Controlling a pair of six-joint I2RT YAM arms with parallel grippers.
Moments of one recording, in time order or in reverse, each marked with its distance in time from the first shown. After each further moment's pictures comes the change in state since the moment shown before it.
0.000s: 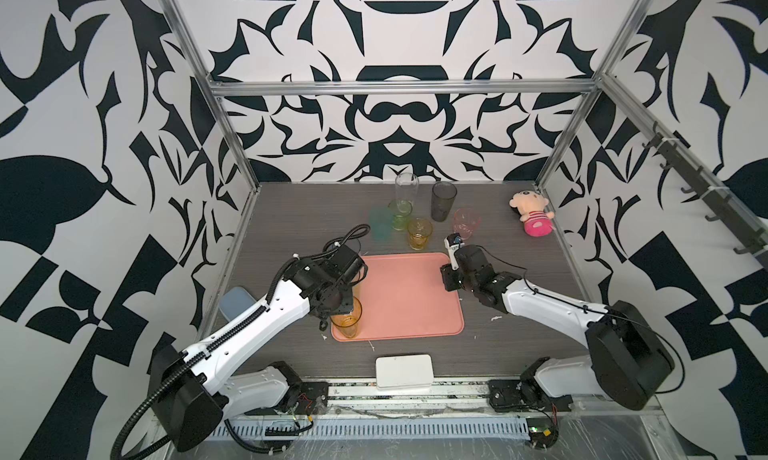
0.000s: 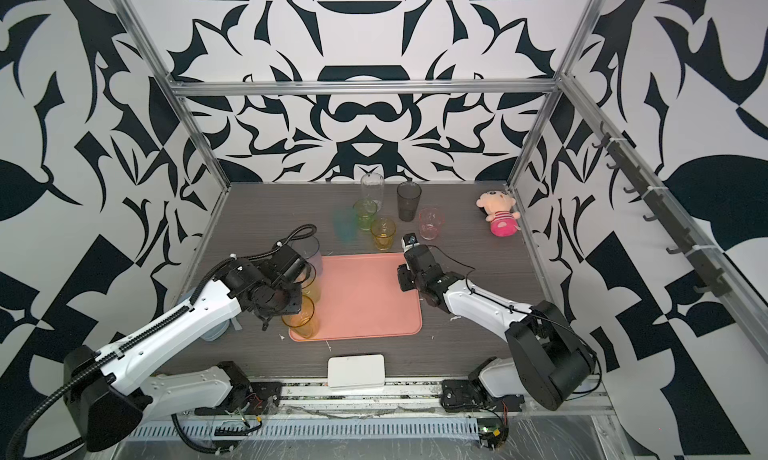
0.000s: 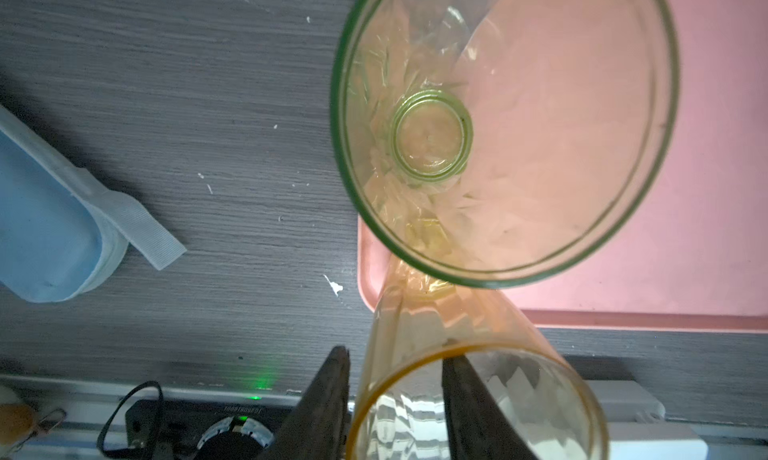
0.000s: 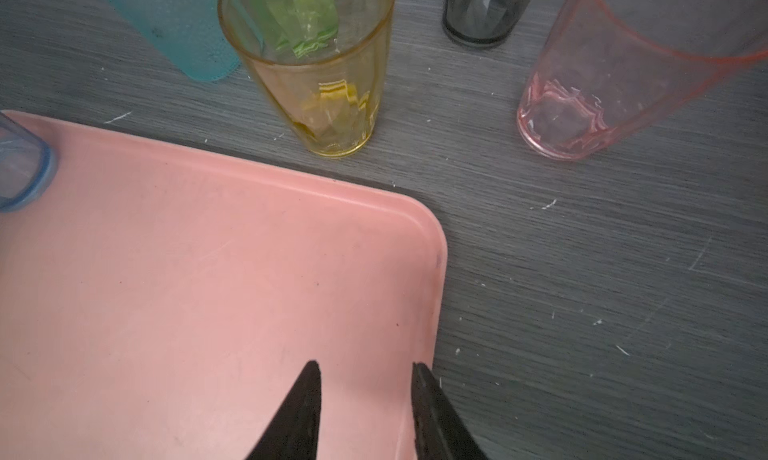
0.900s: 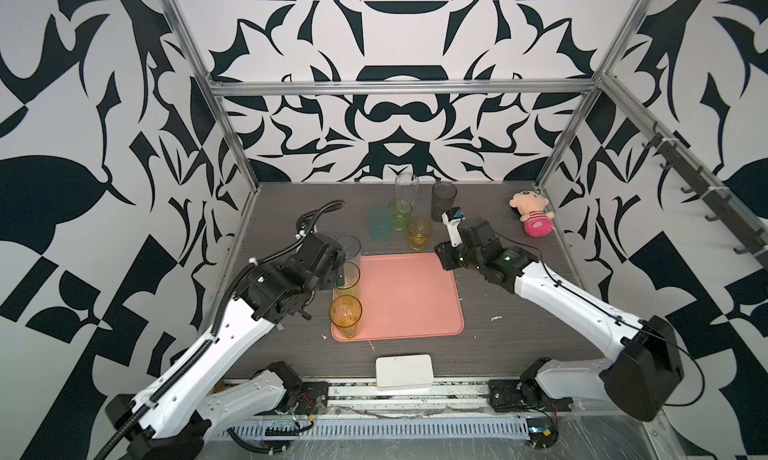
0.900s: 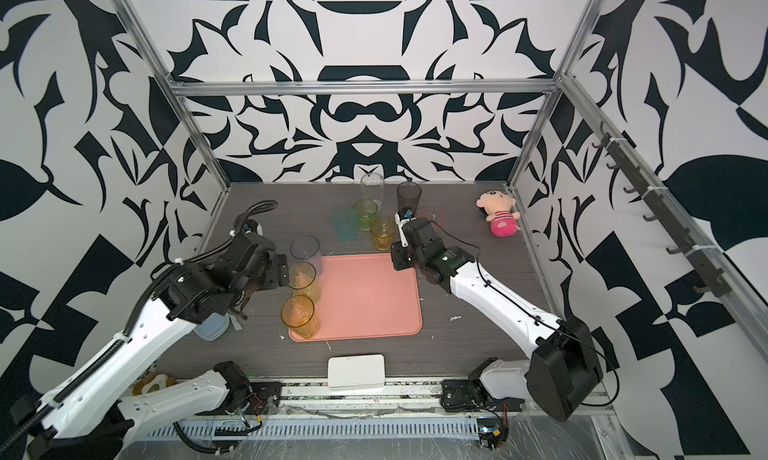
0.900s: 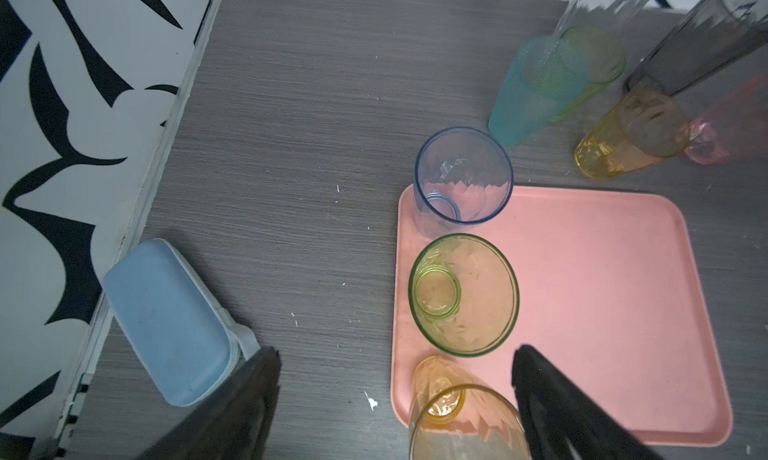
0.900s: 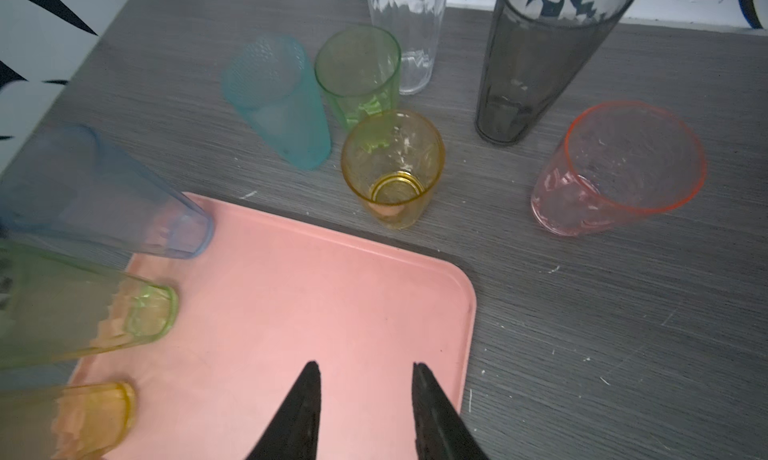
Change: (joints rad) left arm 0.019 -0.217 0.146 0.052 -0.332 0.158; right arm 0.023 -0.055 0.389 -0.370 -0.100 0.059
